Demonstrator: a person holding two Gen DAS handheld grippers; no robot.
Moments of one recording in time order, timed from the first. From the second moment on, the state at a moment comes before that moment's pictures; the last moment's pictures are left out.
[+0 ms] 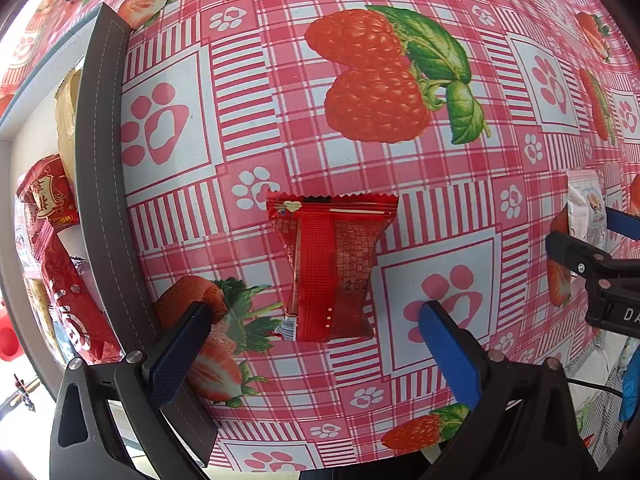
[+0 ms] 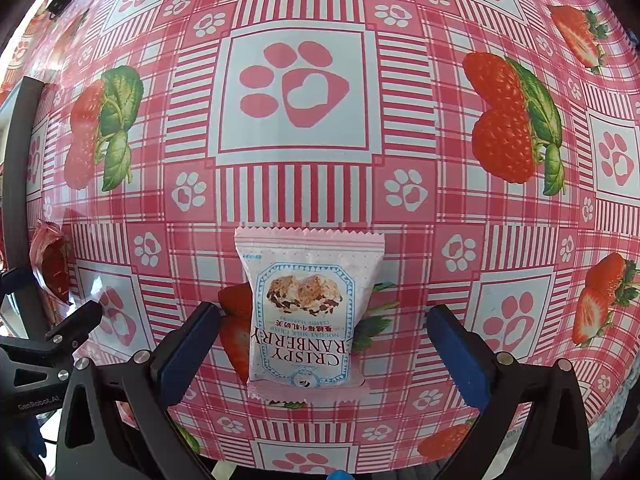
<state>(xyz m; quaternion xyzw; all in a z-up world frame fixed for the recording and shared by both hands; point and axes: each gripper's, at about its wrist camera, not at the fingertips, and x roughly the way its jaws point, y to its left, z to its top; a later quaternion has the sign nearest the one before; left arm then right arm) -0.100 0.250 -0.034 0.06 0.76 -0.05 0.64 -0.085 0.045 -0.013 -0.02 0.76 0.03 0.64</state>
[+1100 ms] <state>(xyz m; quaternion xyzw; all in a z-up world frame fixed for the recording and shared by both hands) -0.095 0.239 -0.009 0.09 0.73 -0.07 0.67 -0.076 0.049 -0.001 -0.03 0.77 0.03 0.64</state>
